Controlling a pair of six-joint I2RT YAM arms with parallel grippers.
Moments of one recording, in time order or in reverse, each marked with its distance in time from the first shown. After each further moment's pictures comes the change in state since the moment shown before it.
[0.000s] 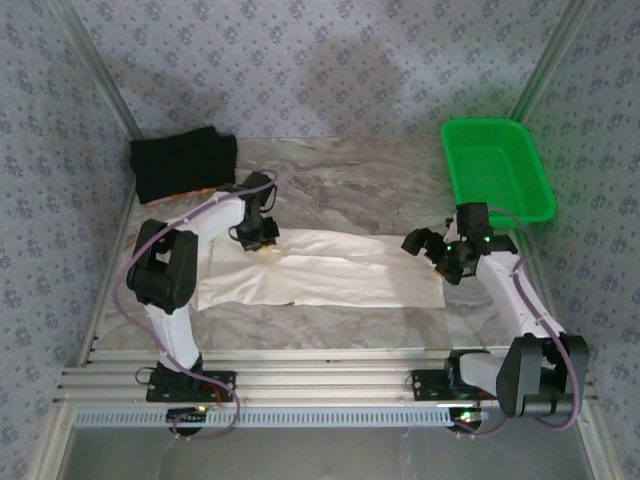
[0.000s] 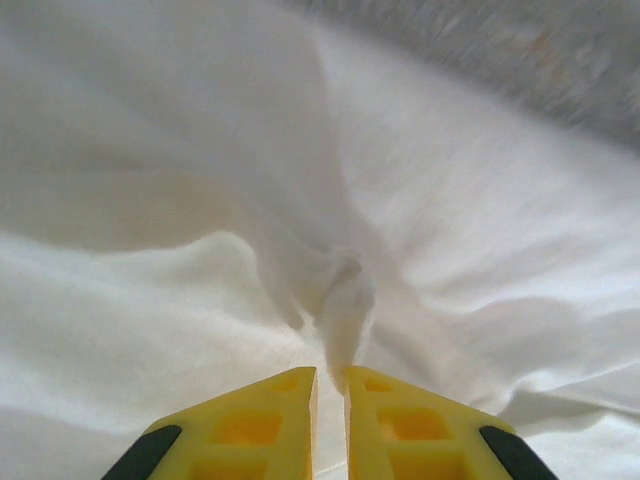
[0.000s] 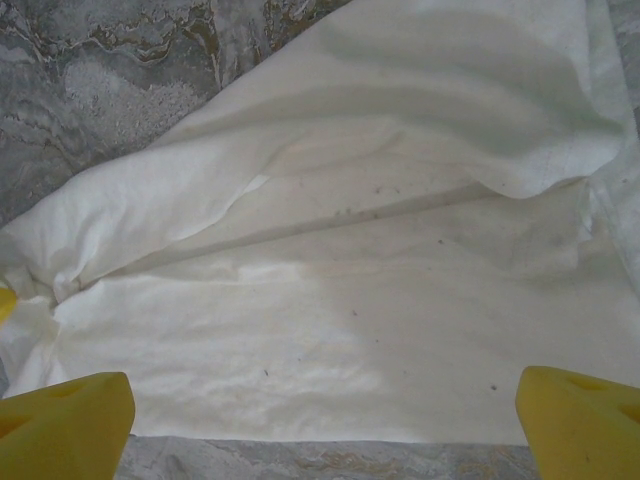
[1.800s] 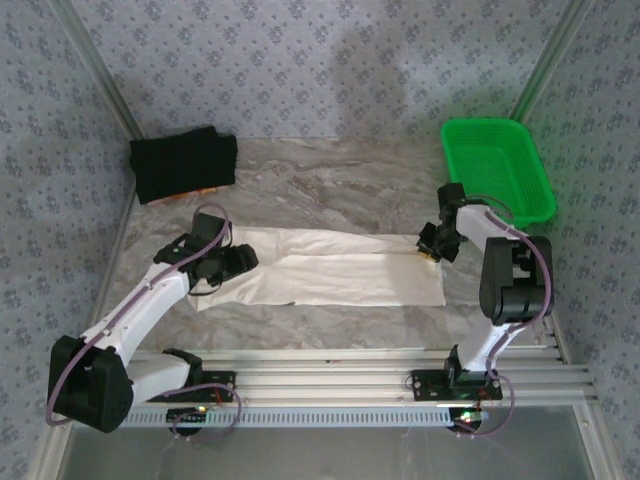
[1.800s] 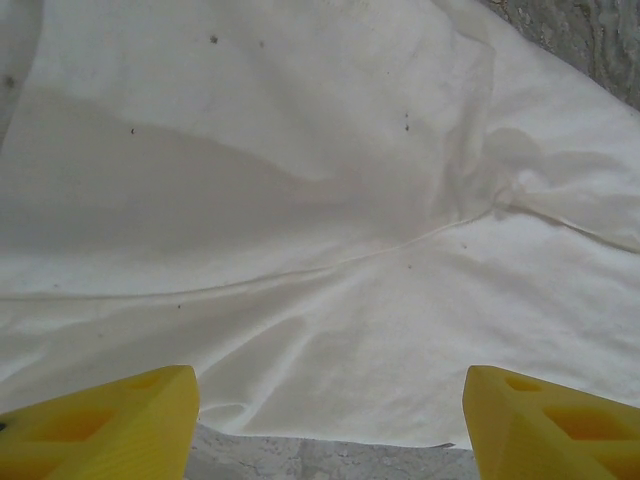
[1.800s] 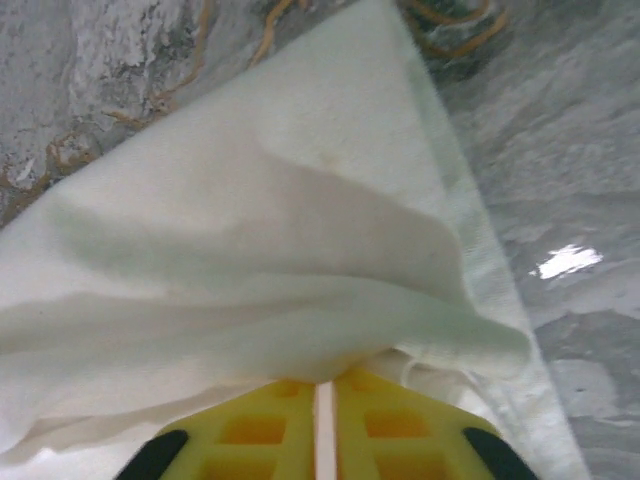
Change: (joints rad) left arm 0.055 -0.755 -0.594 0.158 0.010 -0.043; right arm -0.009 0.532 0.253 -0.014 0.232 -0.002
